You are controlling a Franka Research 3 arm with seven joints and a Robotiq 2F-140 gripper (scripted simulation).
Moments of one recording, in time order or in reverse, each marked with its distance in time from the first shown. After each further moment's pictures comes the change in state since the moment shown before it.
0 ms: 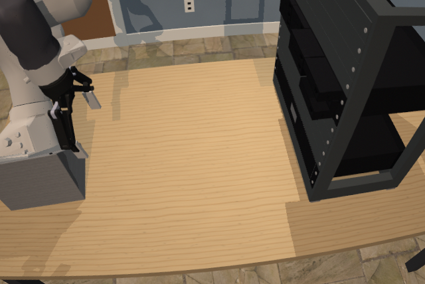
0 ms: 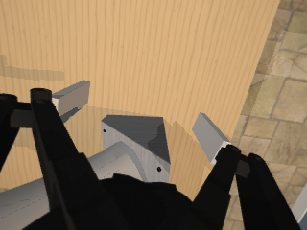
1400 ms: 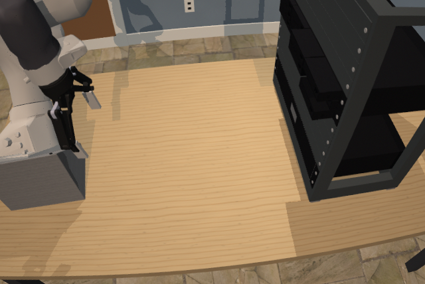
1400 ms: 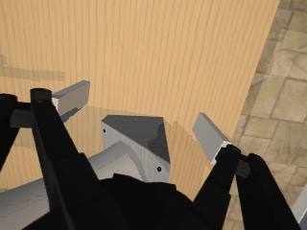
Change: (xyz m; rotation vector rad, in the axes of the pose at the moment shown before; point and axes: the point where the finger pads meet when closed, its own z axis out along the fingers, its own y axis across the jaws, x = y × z) arm 0.000 0.000 0.000 0.000 0.000 0.001
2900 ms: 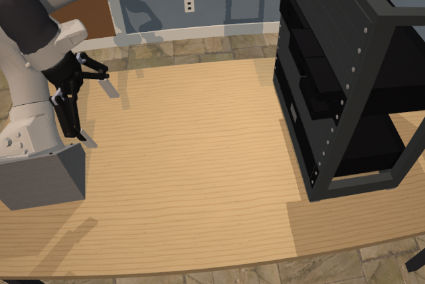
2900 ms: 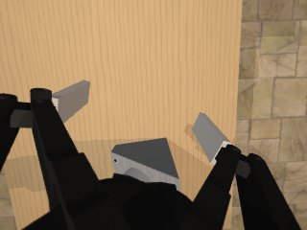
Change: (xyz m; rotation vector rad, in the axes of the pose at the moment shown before) arm 0.047 -0.009 -0.028 -0.012 0.162 0.177
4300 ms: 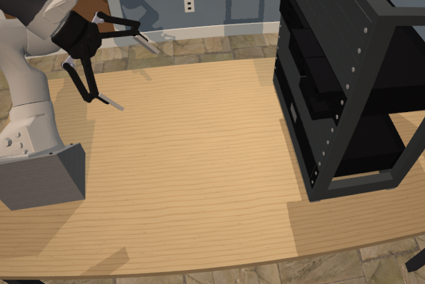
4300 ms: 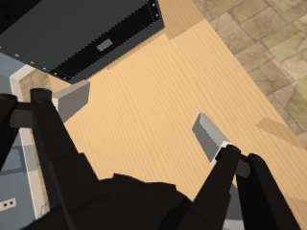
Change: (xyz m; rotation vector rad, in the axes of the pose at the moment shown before) arm 0.106 -0.062 -0.065 0.194 0.350 0.484
